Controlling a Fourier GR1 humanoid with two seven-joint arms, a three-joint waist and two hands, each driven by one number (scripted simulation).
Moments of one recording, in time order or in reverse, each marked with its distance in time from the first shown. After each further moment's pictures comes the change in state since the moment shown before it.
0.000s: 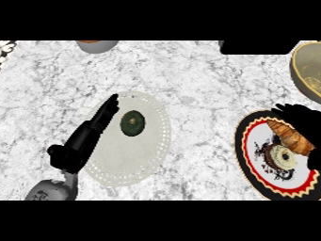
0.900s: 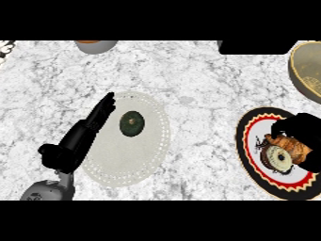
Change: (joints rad) left arm 0.010 -0.024 0.051 -0.046 -0.021 -0.046 0.044; right arm 0.000 0.049 -0.056 0.057 -0.017 -0.073 -0.315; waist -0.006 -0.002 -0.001
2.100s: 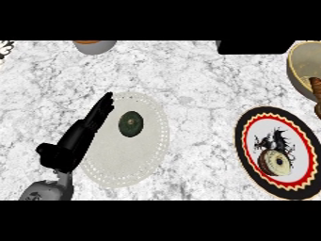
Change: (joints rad) left arm 0.003 -0.014 0.029 0.009 -0.010 -0.028 -0.010; right arm -0.088 0.017 -0.470 -0.253 -0.485 0.157 0.065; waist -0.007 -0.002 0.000
